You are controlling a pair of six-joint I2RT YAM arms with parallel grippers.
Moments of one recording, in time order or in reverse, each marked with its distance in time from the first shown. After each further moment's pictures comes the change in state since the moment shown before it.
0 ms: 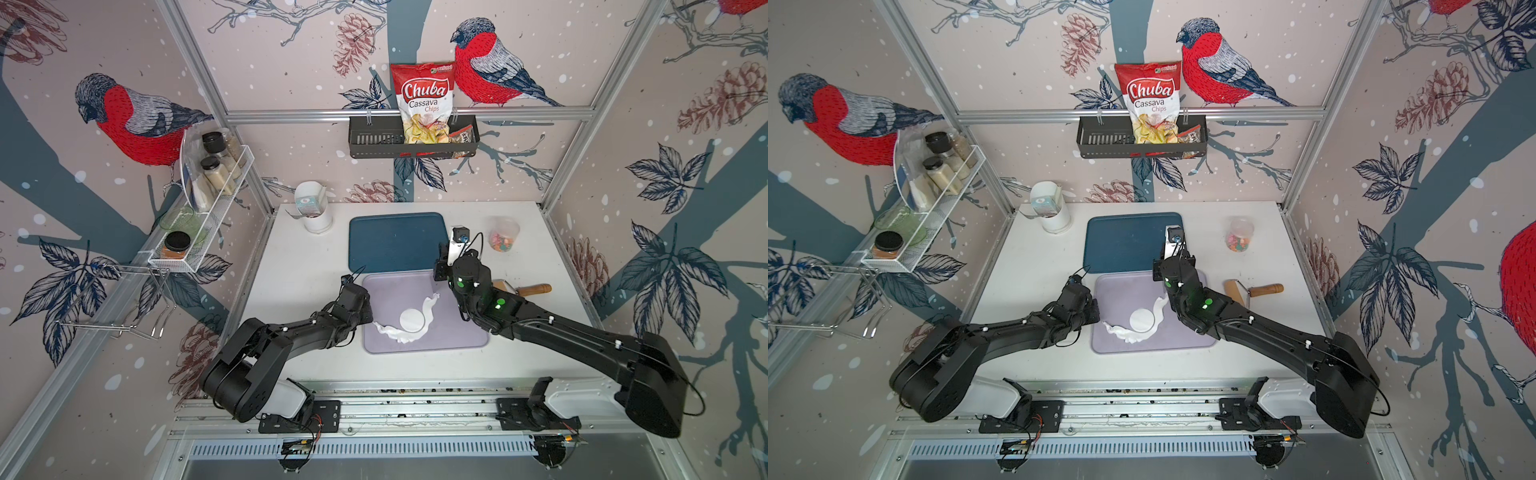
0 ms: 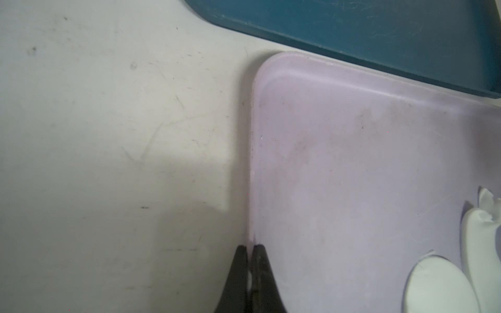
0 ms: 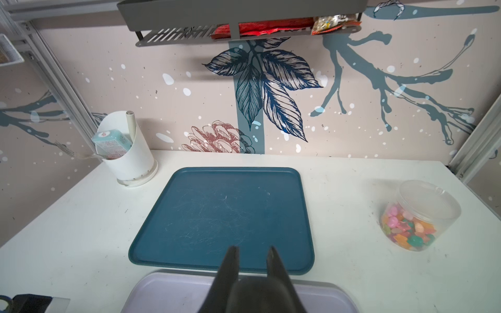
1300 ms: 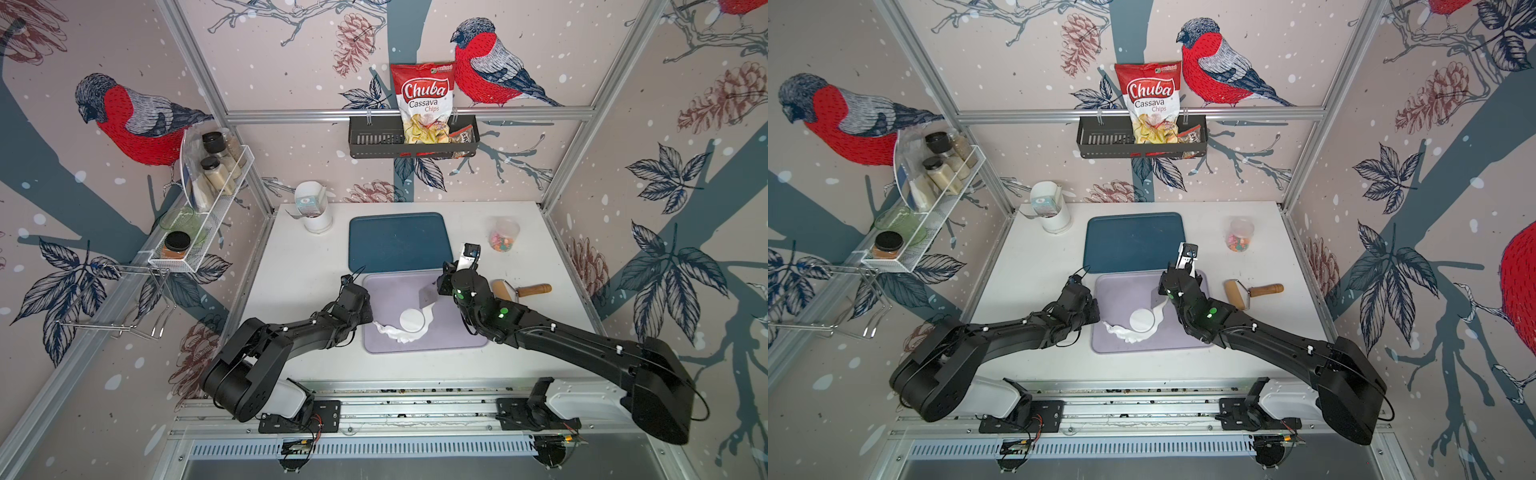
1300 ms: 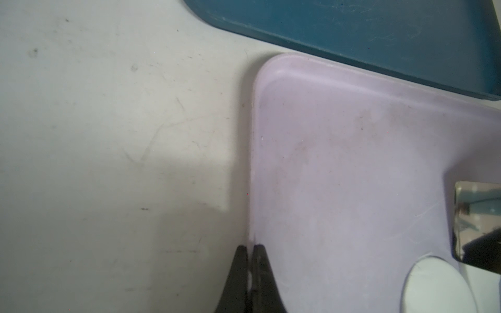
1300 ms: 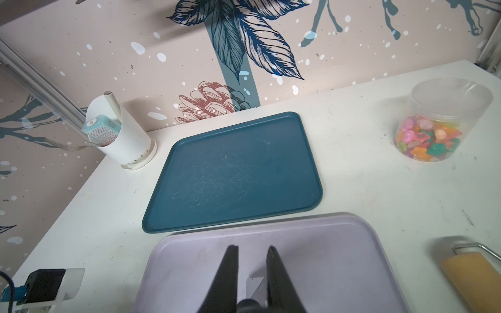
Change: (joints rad) left arm 0.000 0.000 -0.002 0.007 -0.005 -0.002; right arm -0.021 -0.087 -0.138 -0.156 -0.030 0.376
